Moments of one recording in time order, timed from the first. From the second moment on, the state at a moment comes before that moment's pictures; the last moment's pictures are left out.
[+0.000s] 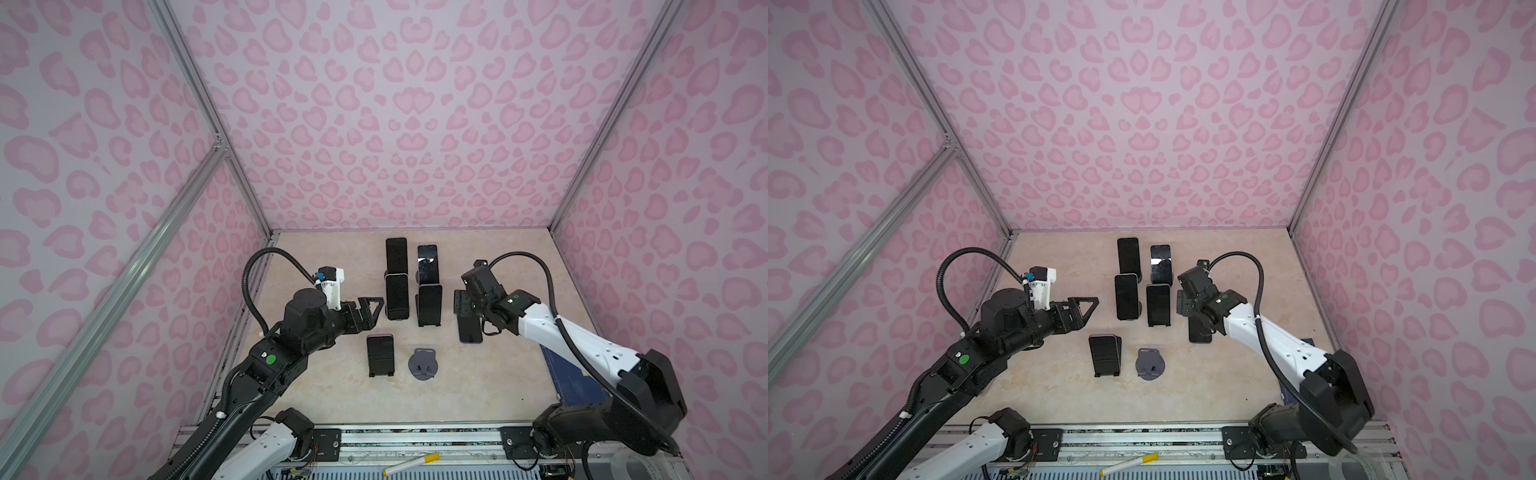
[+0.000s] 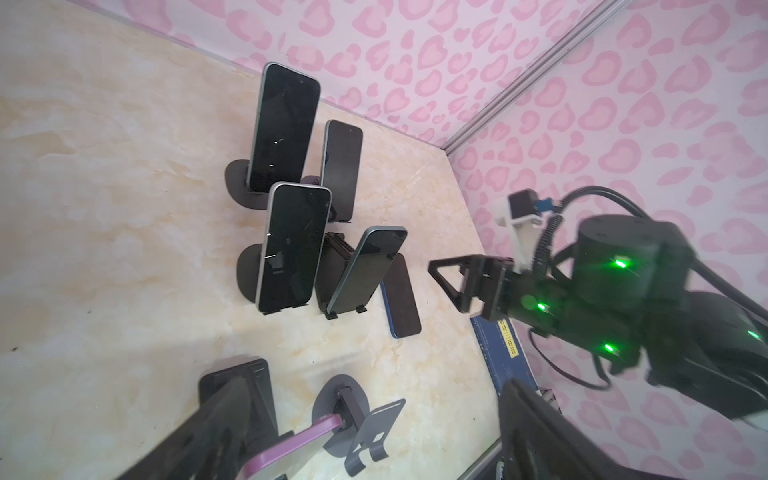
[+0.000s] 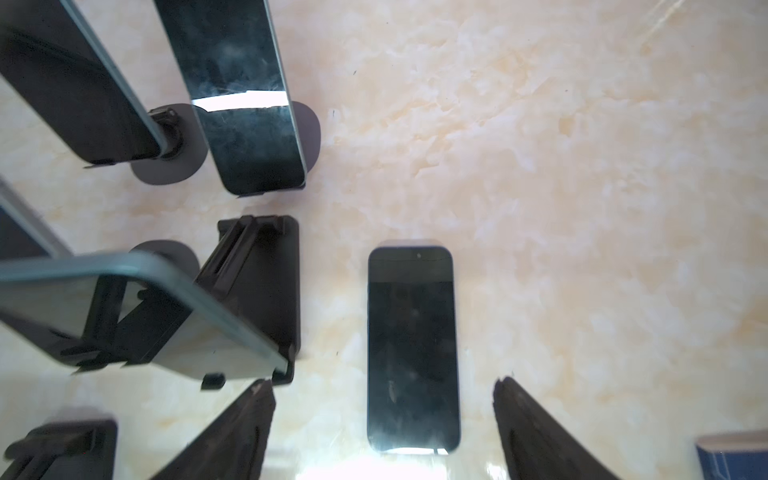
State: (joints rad) left arm -0.56 0.78 0.87 -0.51 0.10 -0.69; right arm 0.64 1.33 1.00 -0.62 0.38 0.59
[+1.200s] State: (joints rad) left arm -0.56 0.52 0.76 -0.67 0.00 -0.74; right arm 1.33 1.65 1.08 -0.74 0.75 1.38
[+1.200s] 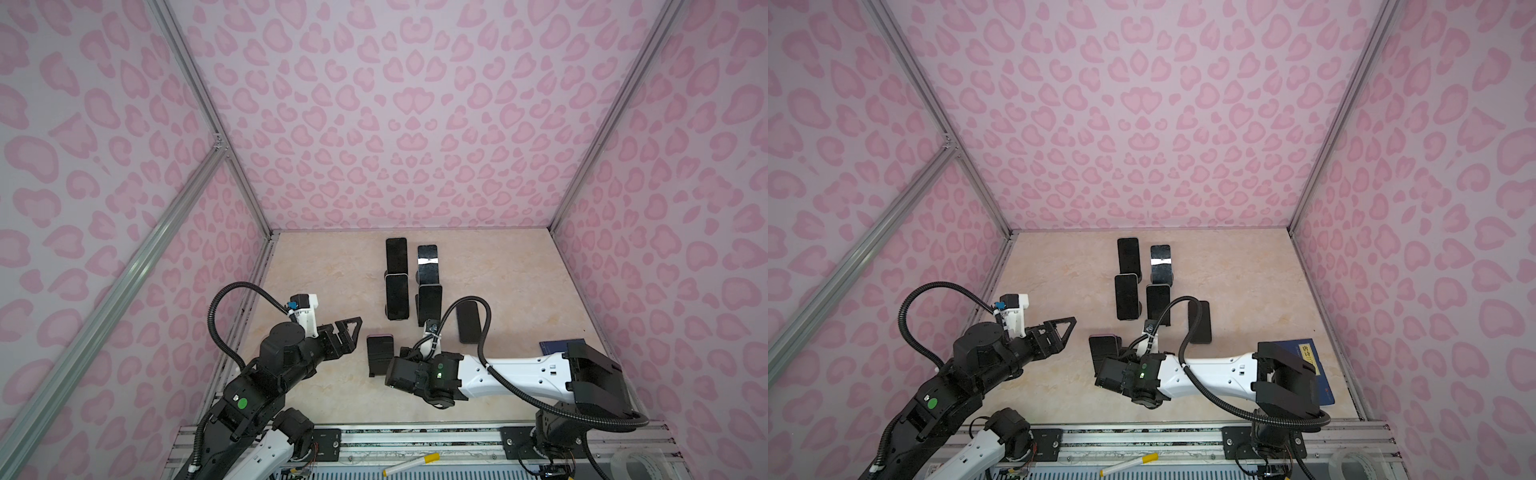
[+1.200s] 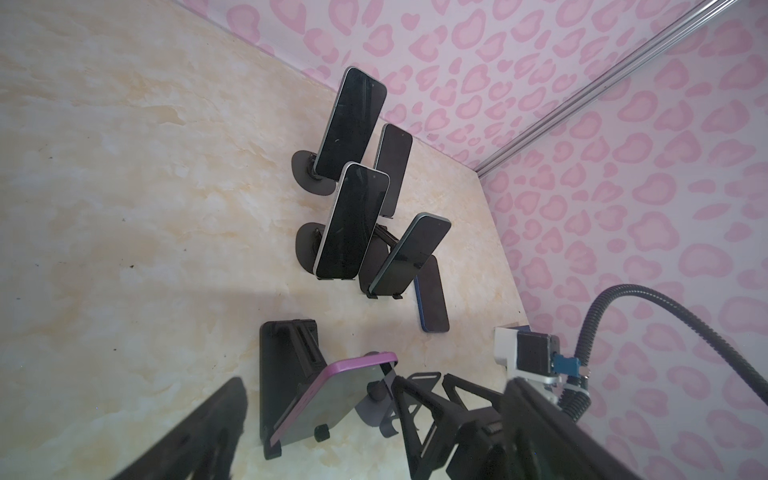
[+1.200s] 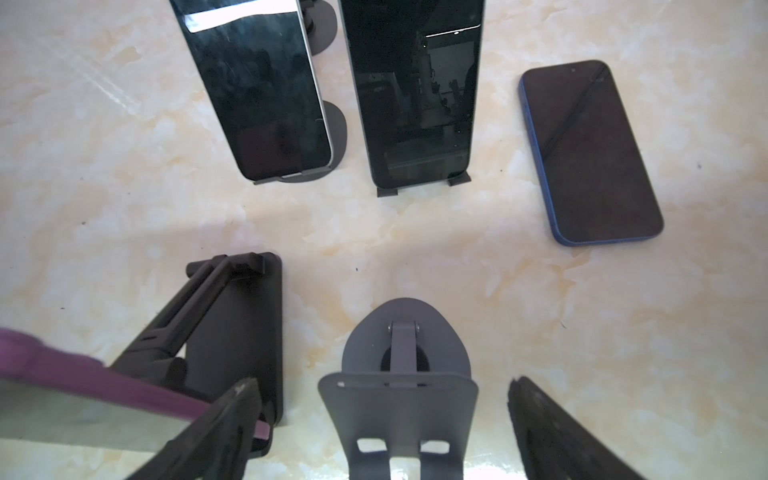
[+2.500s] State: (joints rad) left arm -0.56 0.78 0.87 -0.59 -0.04 -0.70; right arm 1.29 1.52 0.94 -0.60 0.75 1.15
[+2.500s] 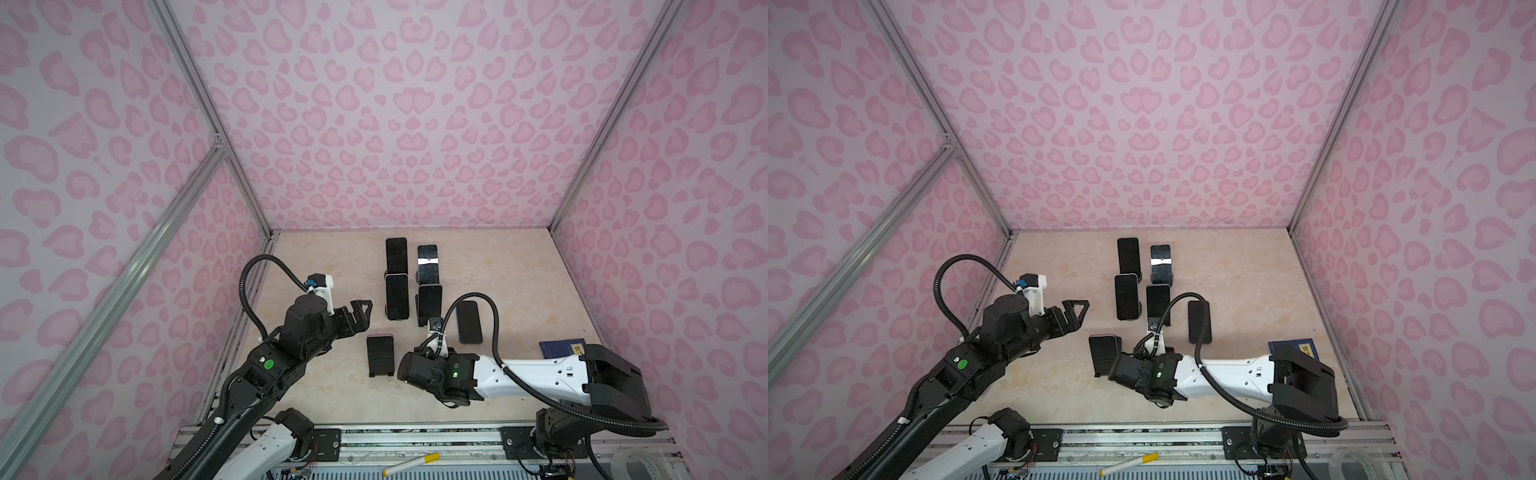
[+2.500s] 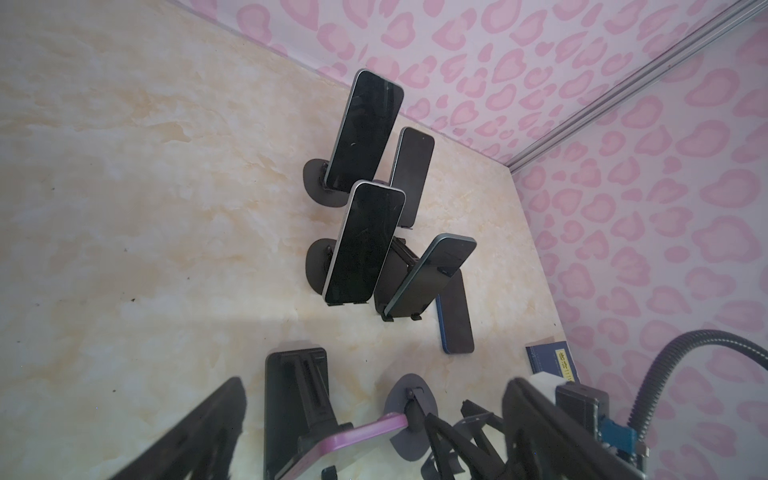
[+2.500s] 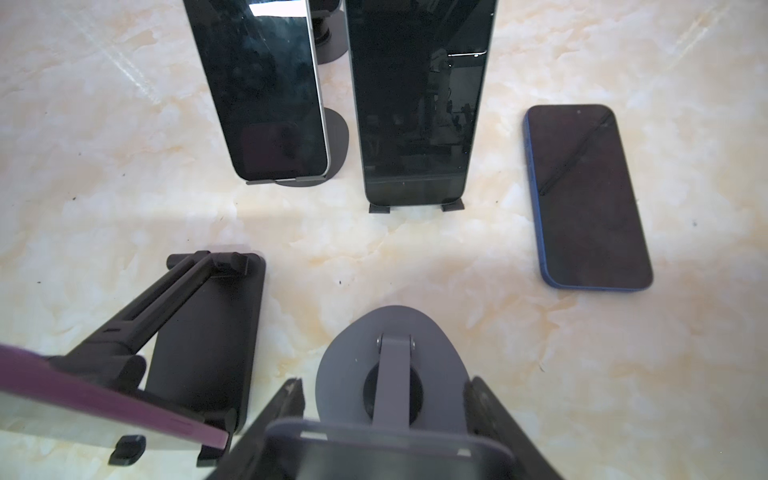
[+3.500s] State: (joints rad) left arm -0.53 1.09 1.09 -0.54 -0.05 -0.59; right arm 0.32 1.24 0.89 -0.45 0.42 0.51
